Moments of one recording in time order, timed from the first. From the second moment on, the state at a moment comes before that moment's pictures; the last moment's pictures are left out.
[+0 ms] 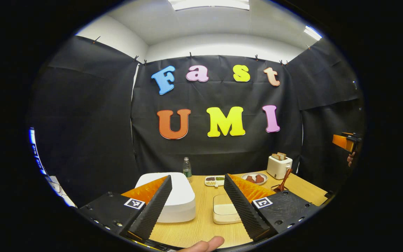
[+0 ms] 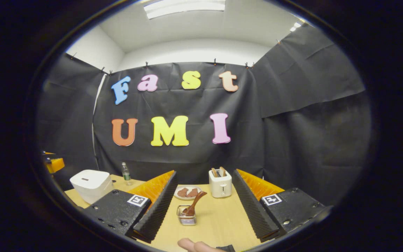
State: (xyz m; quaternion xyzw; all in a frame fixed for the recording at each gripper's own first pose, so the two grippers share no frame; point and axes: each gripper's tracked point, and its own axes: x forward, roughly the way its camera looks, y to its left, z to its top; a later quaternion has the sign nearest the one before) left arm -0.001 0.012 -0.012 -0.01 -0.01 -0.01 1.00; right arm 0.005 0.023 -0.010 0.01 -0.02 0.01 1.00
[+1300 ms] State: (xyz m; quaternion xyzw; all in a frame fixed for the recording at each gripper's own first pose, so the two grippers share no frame) left arm 0.112 0.107 -0.085 -0.03 0.10 0.06 0.99; right arm 0.019 0.043 -0.057 -0.02 -0.02 0.03 1.00
